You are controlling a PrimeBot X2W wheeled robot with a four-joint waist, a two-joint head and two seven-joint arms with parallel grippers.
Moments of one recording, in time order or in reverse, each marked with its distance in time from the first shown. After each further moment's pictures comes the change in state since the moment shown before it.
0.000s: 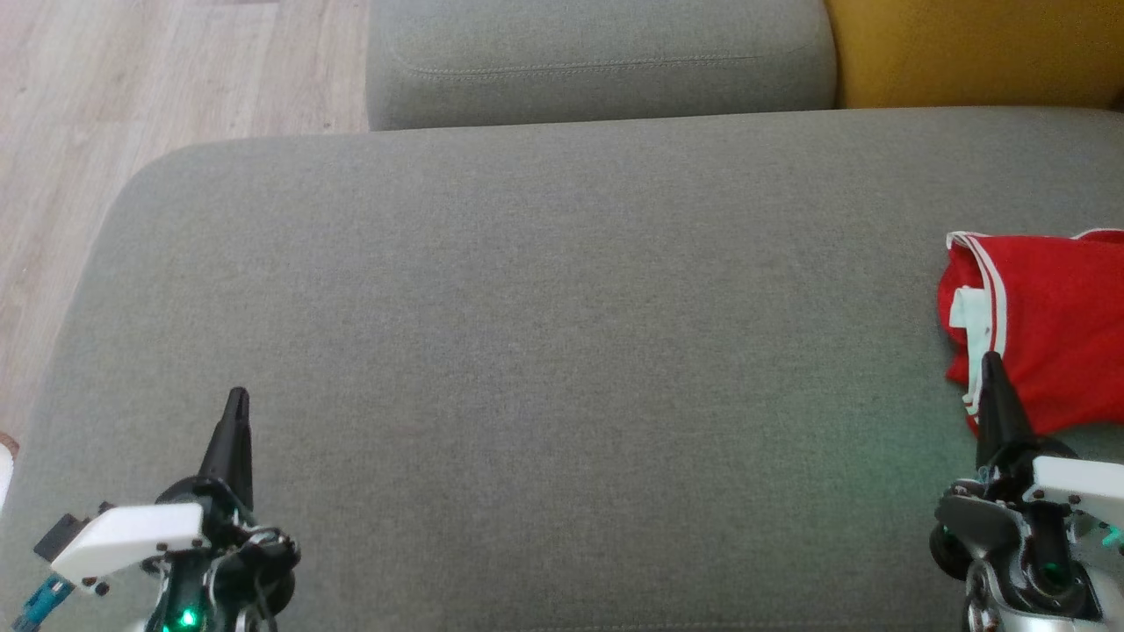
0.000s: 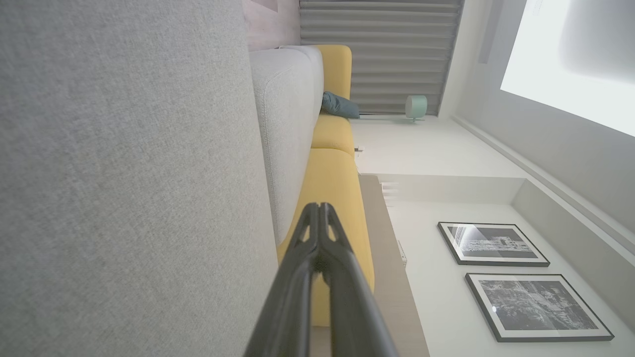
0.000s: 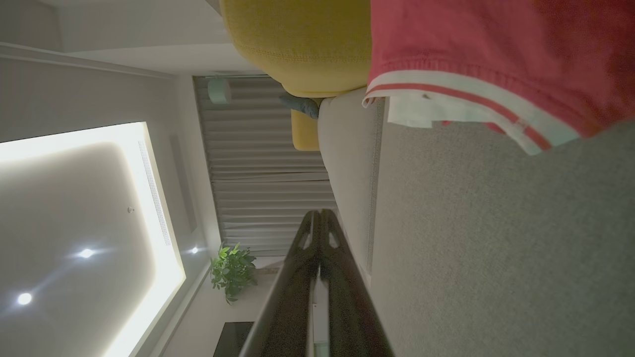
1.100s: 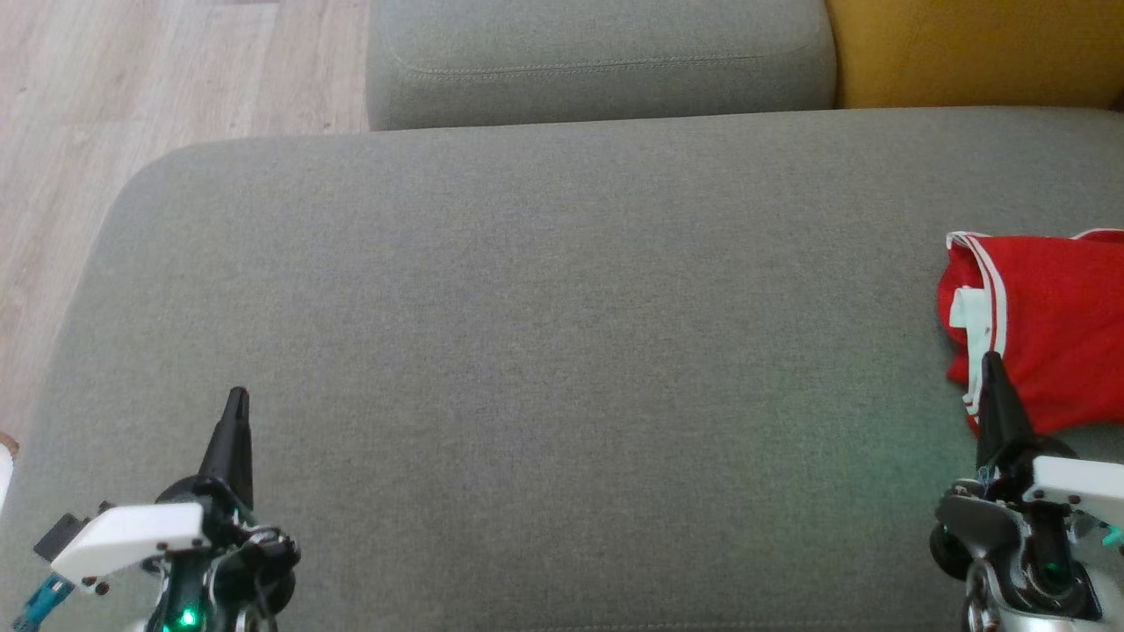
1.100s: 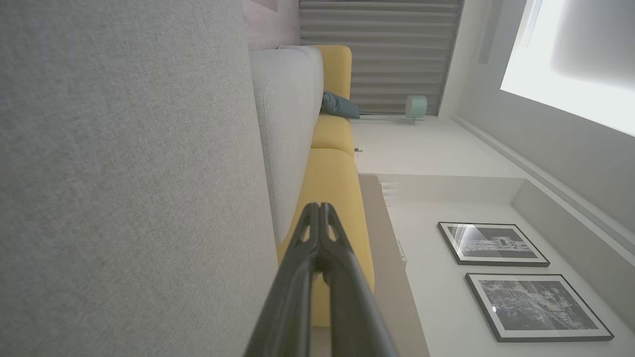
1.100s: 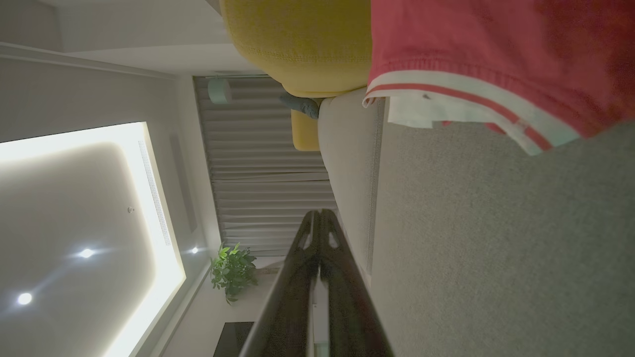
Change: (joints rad) left arm -0.001 0.000 0.000 0.000 0.000 0.000 0.000; right arm 0.000 0.000 0.000 0.000 0.000 0.000 0.000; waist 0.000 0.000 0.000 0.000
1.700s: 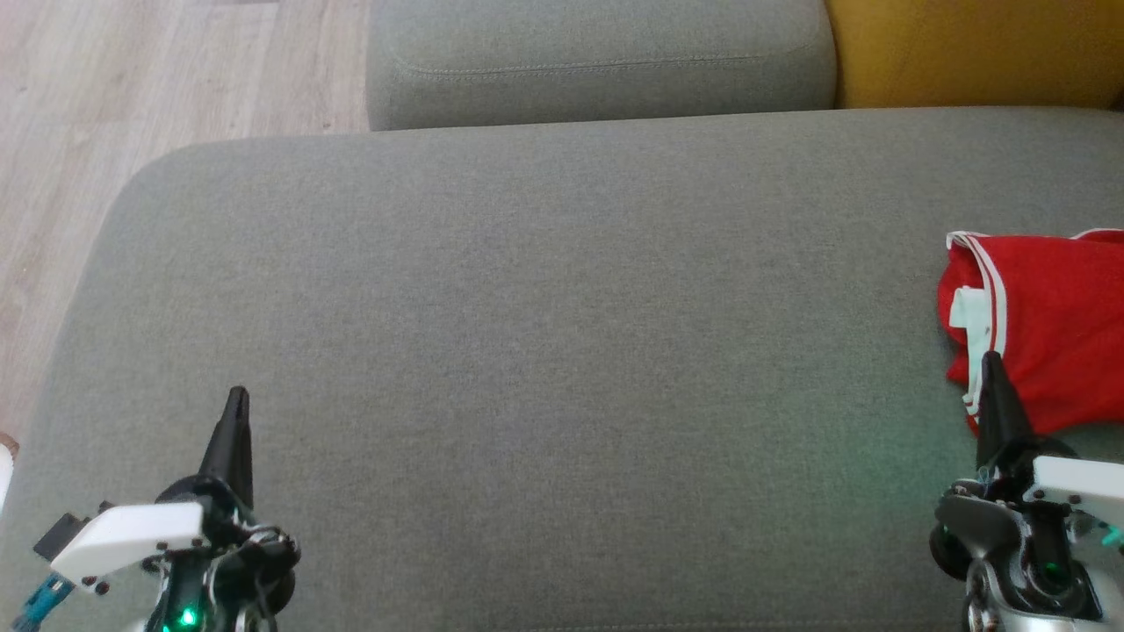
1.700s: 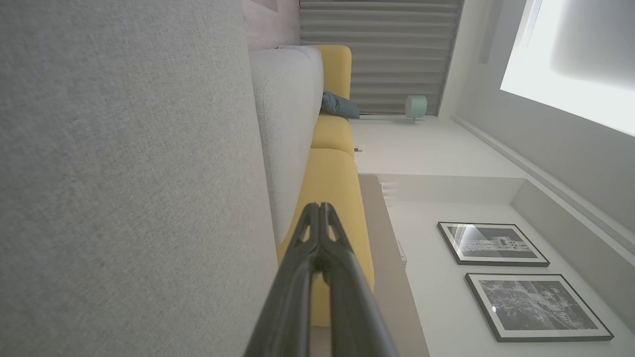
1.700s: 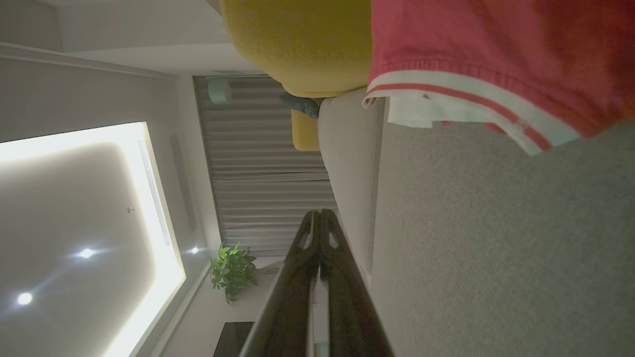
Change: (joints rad) left arm -0.001 0.000 0.000 0.000 0.000 0.000 0.000; right arm 0.000 0.000 0.000 0.000 0.000 0.000 0.000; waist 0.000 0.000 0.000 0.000
